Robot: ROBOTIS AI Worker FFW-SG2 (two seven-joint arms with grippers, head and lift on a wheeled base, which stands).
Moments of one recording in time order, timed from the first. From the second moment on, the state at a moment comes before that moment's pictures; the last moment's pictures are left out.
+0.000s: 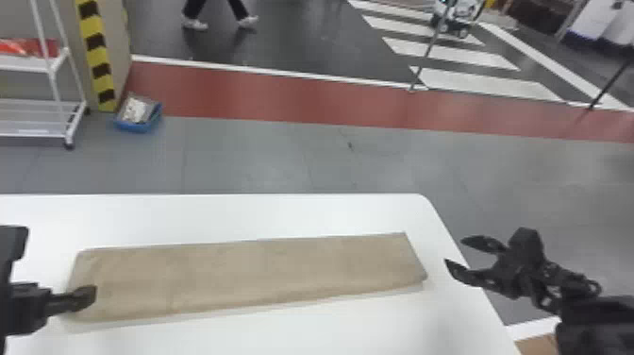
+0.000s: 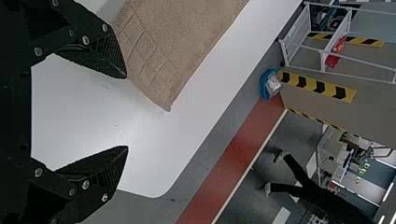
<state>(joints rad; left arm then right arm) -0.05 0.18 0.00 -1.53 0.02 0.82 -0.24 -0.23 -0.52 -0.57 -0.70 0.49 -0.42 0.91</state>
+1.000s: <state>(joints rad) -0.03 0.19 0.01 -1.54 0.02 0.83 -0.26 -0.23 -0.51 -0.56 -0.70 0.56 -0.48 0.90</state>
